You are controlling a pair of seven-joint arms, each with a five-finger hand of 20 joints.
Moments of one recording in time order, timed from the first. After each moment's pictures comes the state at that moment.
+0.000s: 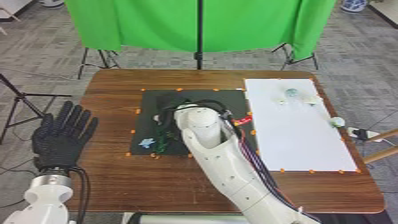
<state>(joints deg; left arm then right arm) 123.3 -64.5 -99.7 -120.1 4.2 9.5 16.5 -64.7 -96.3 56.5 -73.7 -167.9 -26.2 2.4</state>
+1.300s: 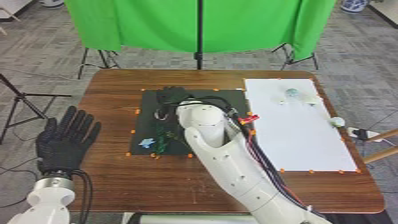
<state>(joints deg) 124.1 -65.0 -99.3 -120.5 3.1 11.0 15.7 -64.1 -92.4 53.2 -79.1 -158.5 -25.6 7.5</state>
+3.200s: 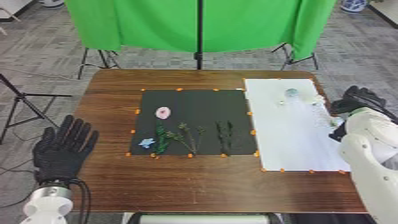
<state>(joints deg) 127.5 -68.8 -101.4 -121.9 4.3 11.9 13.8 -89.3 -55.4 91.0 -103.7 -134.4 -19.8 42.1</state>
